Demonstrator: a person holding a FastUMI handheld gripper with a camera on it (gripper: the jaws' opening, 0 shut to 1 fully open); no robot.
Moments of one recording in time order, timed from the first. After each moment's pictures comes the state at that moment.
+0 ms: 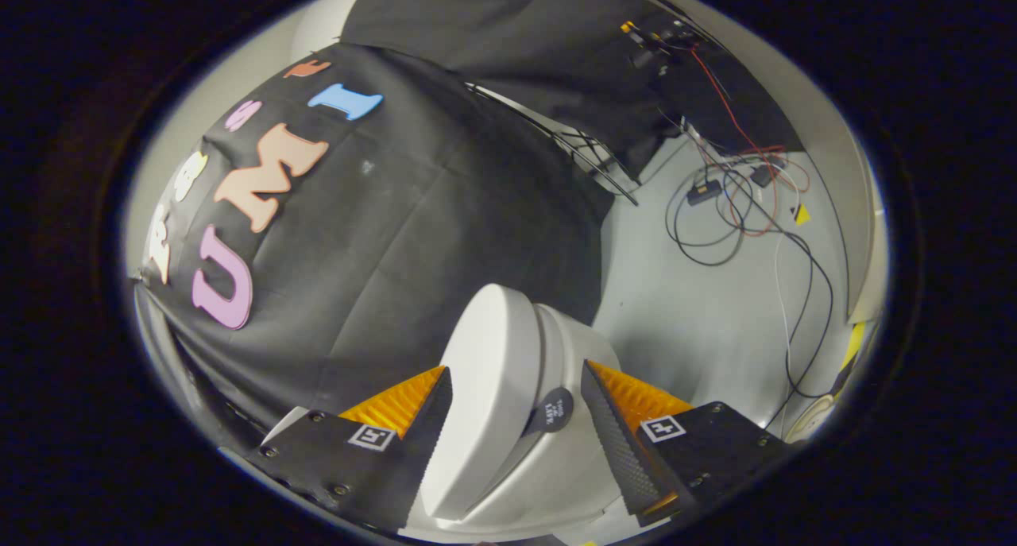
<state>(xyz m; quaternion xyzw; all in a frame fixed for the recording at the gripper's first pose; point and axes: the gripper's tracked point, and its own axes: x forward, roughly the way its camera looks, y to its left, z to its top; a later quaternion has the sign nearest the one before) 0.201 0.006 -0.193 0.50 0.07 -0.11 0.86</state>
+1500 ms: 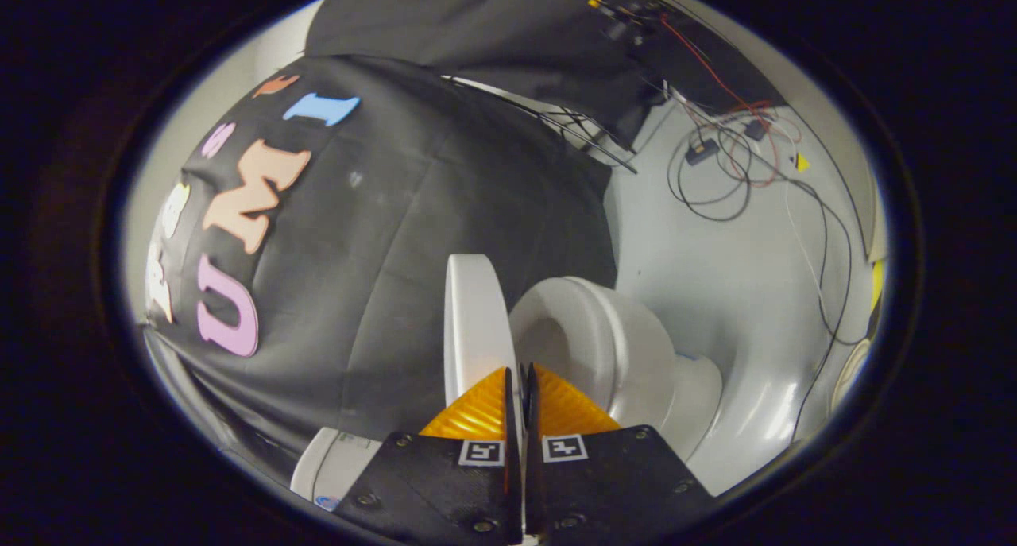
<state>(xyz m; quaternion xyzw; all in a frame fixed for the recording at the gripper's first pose) 0.232 0.053 -0.149 0.51 0.07 -0.10 0.85</state>
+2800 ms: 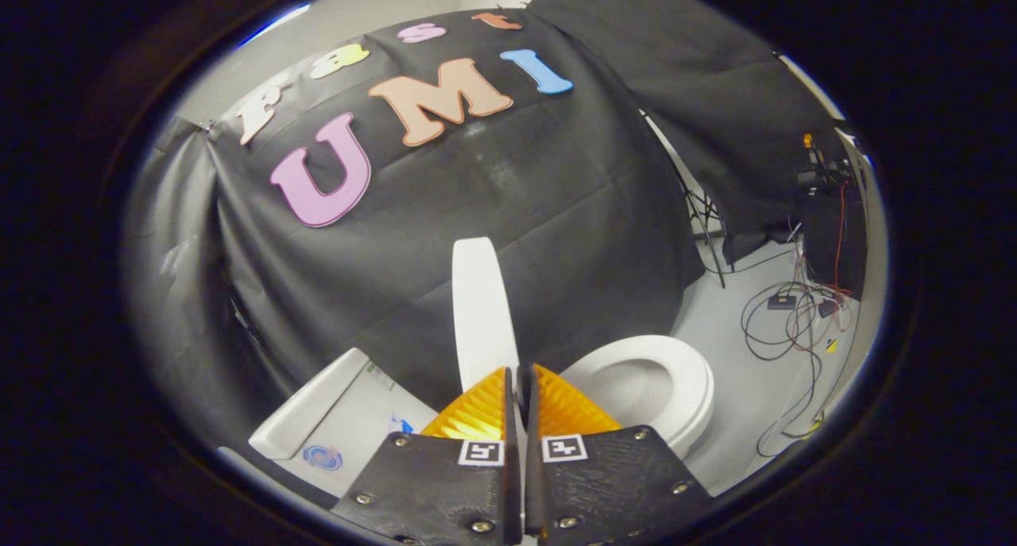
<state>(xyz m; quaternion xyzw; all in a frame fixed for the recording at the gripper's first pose) 0.202 0.201 0.006 0.25 0.02 -0.02 0.97</state>
